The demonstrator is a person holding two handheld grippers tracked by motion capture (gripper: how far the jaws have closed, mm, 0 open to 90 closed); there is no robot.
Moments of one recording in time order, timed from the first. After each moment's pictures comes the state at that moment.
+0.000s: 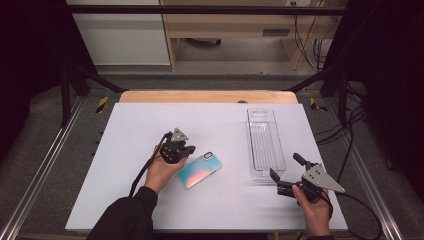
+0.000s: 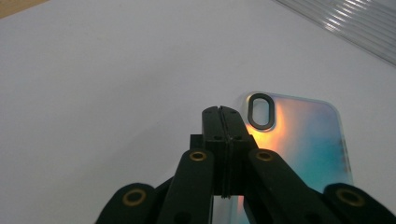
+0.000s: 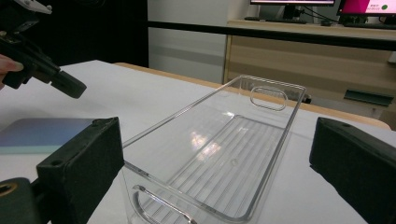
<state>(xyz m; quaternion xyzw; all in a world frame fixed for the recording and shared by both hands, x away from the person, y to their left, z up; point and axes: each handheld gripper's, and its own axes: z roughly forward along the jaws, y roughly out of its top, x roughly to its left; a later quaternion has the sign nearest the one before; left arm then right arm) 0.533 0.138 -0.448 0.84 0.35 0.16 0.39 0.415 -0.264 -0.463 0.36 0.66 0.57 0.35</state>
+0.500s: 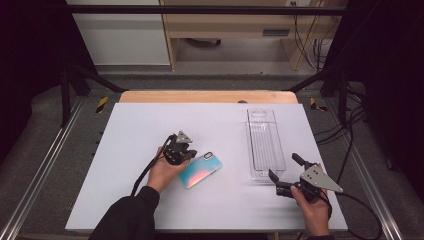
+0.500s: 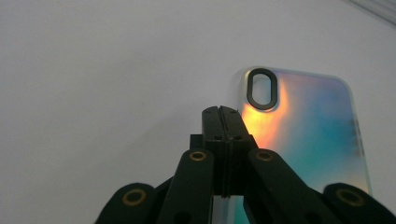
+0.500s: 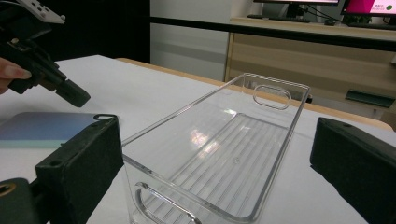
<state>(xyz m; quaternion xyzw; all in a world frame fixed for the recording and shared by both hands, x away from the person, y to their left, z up) 0.537 0.130 -0.464 0.86 0.35 0.14 0.35 0.415 -0.262 -0.463 0.35 0.66 0.56 0.35</state>
